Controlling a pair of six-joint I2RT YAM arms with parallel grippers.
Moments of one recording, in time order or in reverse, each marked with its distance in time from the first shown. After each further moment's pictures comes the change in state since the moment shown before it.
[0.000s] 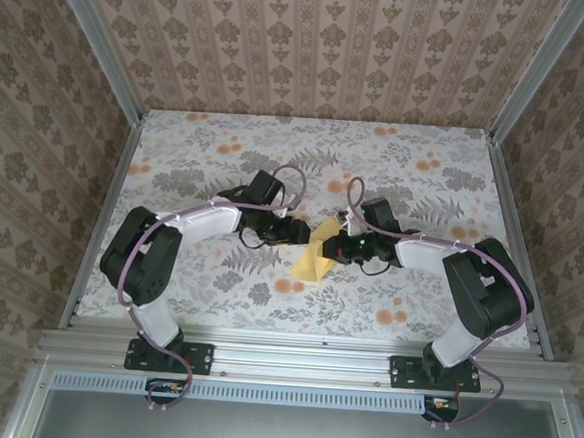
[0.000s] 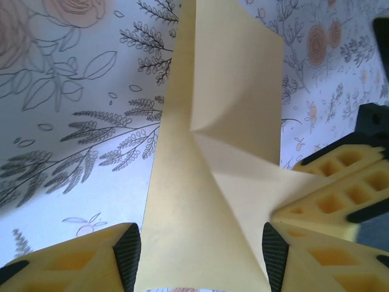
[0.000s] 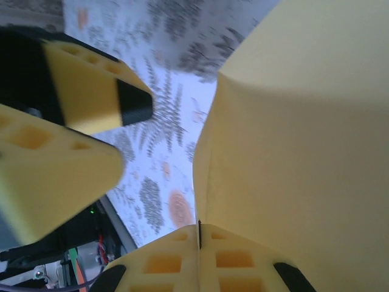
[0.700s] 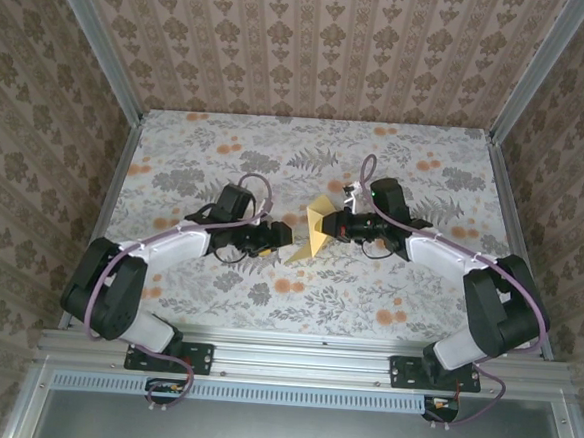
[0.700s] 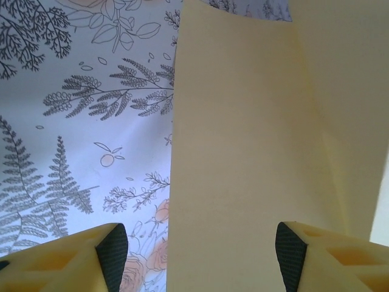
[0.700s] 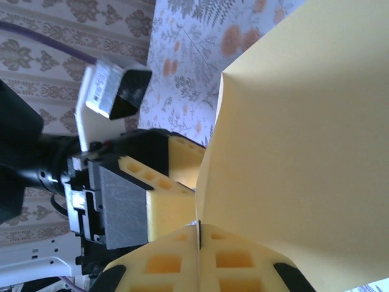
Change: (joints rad) left arm 0.072 -0.257 -0.299 0.212 0.056 -0.253; right arm -0.026 -0.109 0.085 0.040 -0.045 0.104
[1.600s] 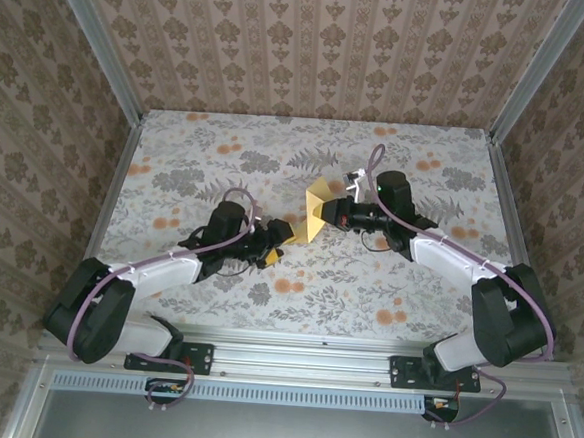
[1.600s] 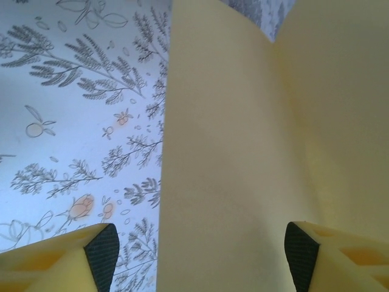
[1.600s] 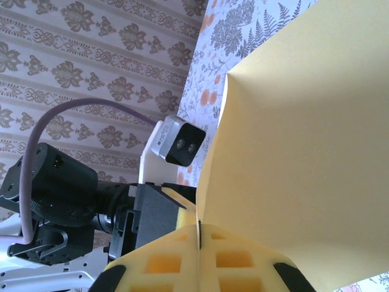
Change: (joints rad) left arm -0.066 -0.130 -0.219 0.411 -0.065 -0.529; right arm -0.001 -0.054 0.002 0.122 0.002 0.074
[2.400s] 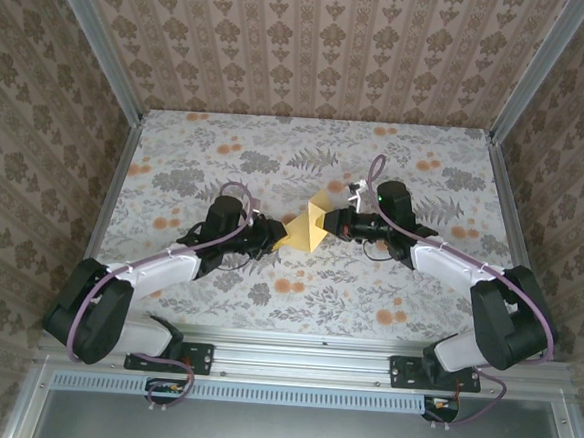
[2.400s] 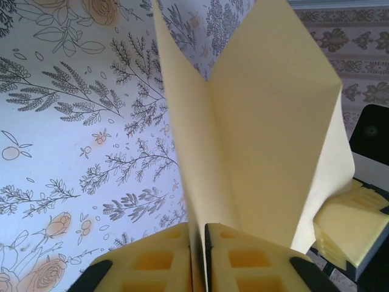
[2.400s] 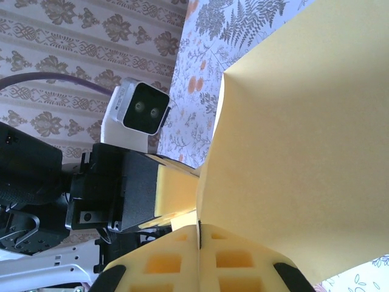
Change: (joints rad) left arm 0.021 -0.003 0.029 0.013 -0.003 -0.017; right arm 0.000 -0.014 -0.084 0.026 0.002 0.017
